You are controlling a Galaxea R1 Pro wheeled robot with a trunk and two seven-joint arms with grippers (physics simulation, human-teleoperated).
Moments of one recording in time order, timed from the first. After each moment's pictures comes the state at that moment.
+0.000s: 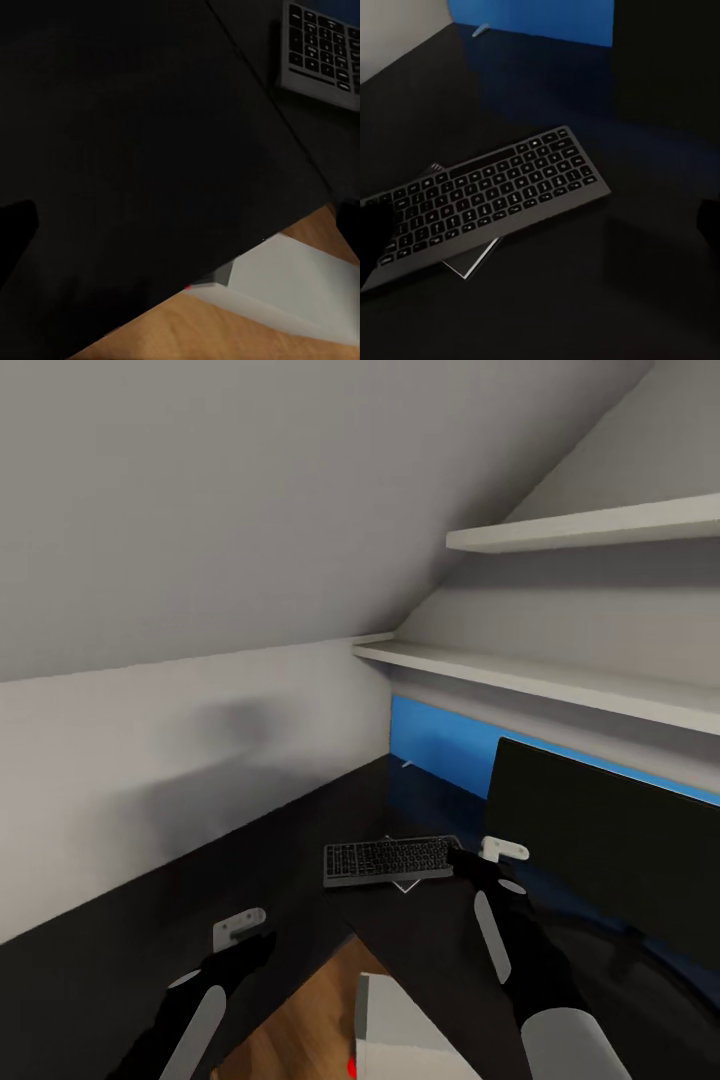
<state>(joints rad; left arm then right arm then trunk) -0.23 0.03 -0.16 -1.22 0.57 0.44 0.36 -0.54 0.13 -0.14 -1.02 -0.06 0.35 -0.19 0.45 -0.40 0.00</state>
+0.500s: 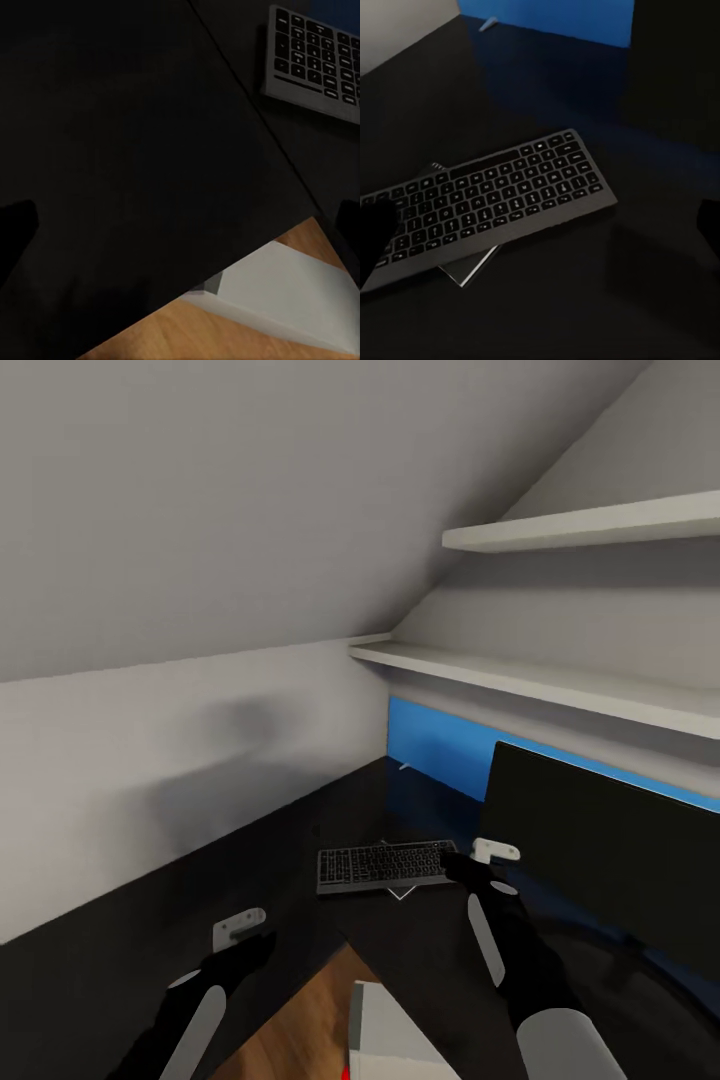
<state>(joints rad) -0.23 0.03 -0.16 -1.22 0.57 0.44 0.36 -0.54 0.13 -0.09 -1.00 -0.06 0.35 -0.20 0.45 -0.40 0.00</state>
